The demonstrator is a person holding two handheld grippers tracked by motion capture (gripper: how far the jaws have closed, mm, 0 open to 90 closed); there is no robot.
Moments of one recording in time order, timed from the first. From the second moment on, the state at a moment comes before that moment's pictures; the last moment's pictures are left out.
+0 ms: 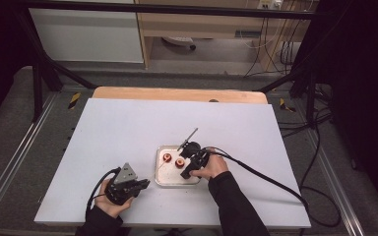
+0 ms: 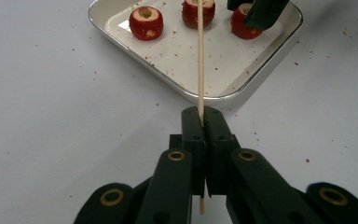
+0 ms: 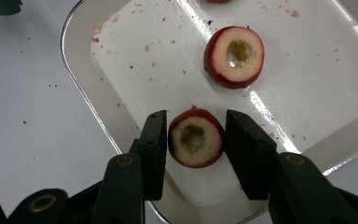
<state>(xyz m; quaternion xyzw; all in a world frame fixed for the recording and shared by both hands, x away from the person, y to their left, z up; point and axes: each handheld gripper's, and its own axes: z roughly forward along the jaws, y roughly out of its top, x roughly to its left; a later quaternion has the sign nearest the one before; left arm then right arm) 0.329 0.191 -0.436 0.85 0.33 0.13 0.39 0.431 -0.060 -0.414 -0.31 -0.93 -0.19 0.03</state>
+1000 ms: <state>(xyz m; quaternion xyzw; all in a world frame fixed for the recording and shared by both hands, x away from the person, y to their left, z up) 0.325 0.189 -0.434 0.84 0.34 0.14 0.40 0.423 -0.089 -0.377 -0.37 -0.88 -0.31 0.01</state>
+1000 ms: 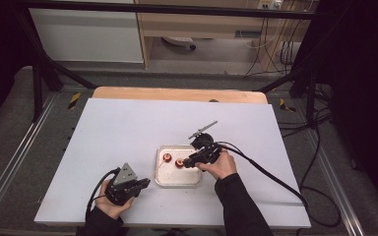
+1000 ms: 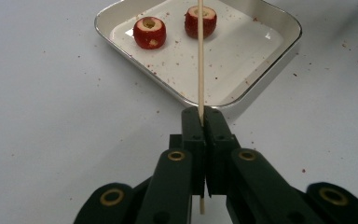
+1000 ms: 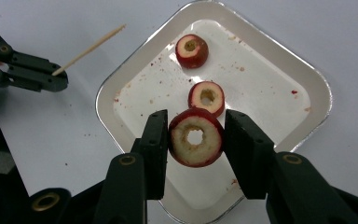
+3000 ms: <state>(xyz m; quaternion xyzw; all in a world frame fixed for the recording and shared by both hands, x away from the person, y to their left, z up) 0.331 0.132 -0.417 0.78 0.38 0.13 0.47 0.410 -0.133 -0.388 -0.46 -0.58 -0.68 -0.01</state>
